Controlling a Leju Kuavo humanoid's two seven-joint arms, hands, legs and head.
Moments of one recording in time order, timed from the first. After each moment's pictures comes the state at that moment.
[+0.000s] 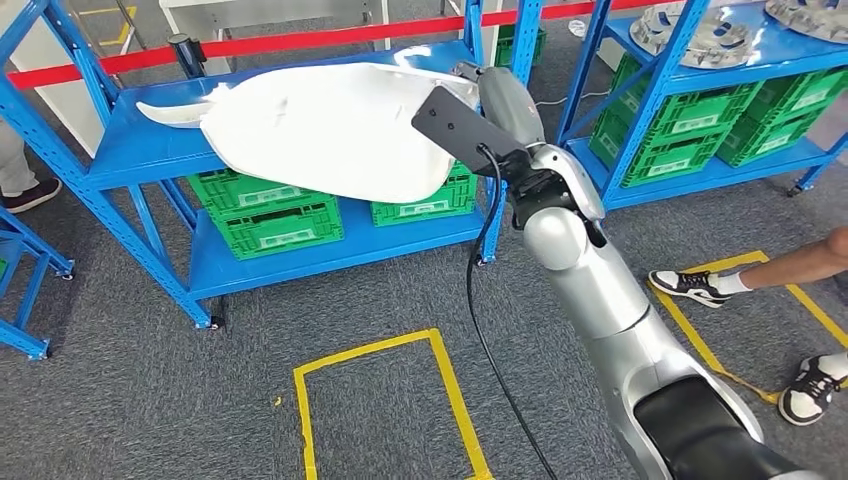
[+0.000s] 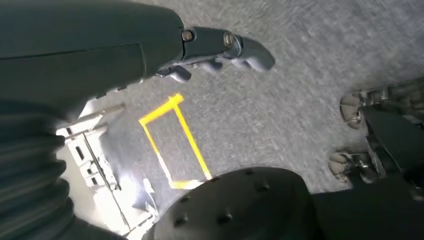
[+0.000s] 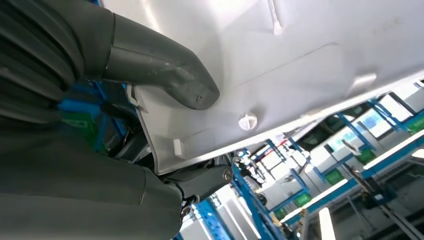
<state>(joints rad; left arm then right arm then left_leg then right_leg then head) -0.10 -0.11 0.90 -0.20 -1.02 -0.37 0.11 -0.69 -0.13 0.52 -1.40 0.65 -0.02 -0.06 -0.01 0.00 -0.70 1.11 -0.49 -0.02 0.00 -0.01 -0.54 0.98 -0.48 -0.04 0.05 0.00</state>
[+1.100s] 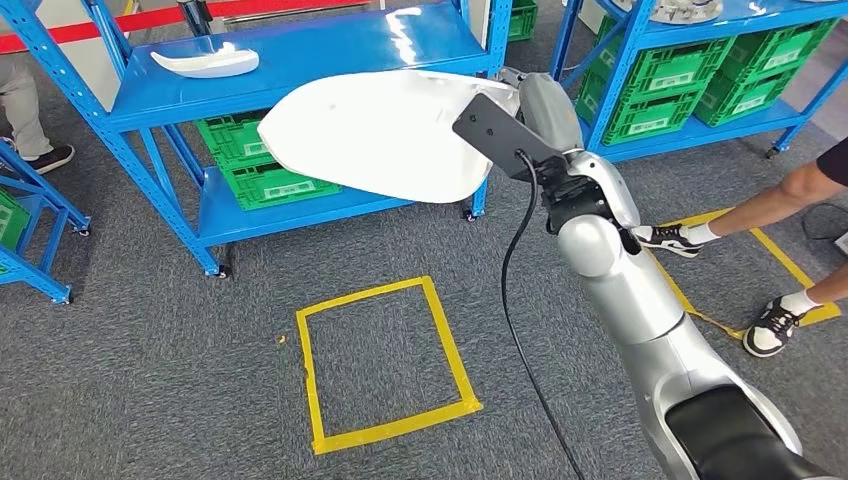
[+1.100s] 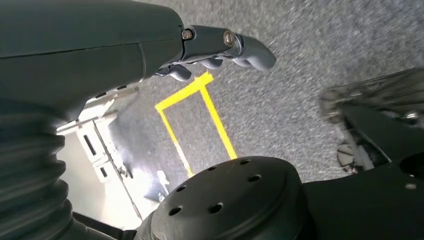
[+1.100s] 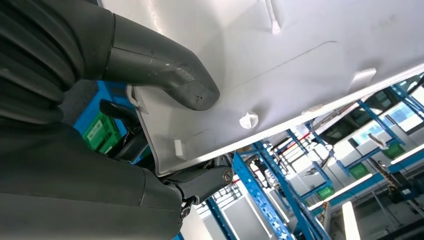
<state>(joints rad) -0.12 -0.10 0.92 -0.20 -1.00 -0.37 0.14 -0.64 -0.25 0.49 -1.47 0.63 -0.04 -0.03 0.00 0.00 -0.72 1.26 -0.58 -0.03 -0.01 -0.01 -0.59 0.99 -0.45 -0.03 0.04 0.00</state>
